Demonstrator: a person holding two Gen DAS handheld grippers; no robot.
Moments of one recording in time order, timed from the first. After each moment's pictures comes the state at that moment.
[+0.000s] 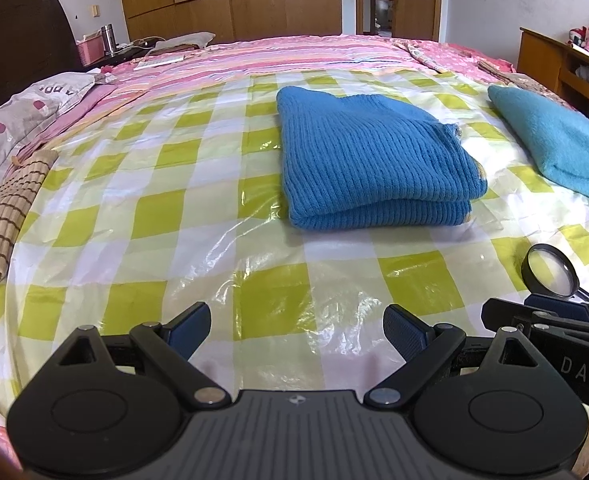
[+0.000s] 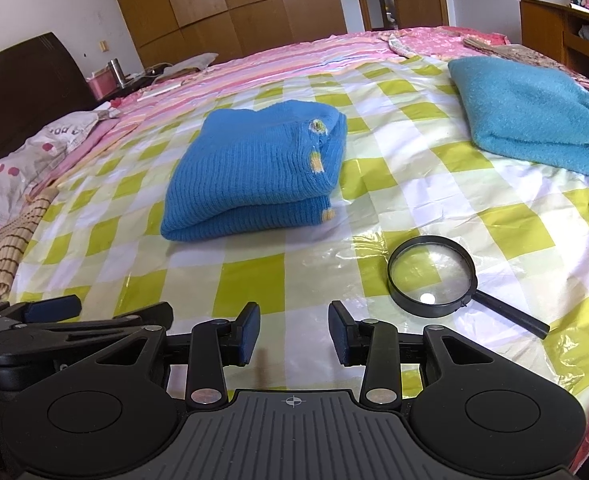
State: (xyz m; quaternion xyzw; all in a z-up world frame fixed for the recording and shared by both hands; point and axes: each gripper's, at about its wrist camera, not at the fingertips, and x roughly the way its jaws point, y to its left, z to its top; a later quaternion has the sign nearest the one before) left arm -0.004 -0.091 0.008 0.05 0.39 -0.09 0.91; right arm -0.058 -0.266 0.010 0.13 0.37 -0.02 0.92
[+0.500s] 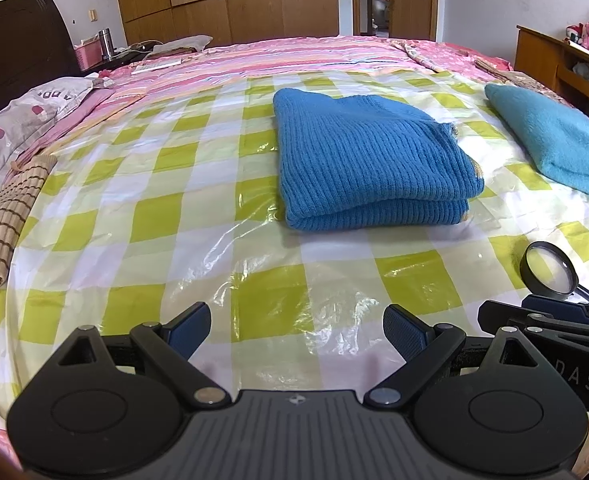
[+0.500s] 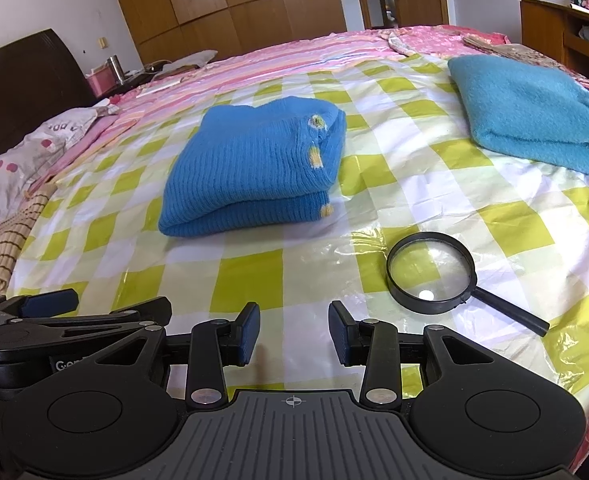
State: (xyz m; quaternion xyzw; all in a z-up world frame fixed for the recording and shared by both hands) left arm -0.006 -0.094 0.008 0.06 0.39 -0.09 0.91; right arm -0.058 -0.265 0.009 0.12 0.38 -0.03 0.92
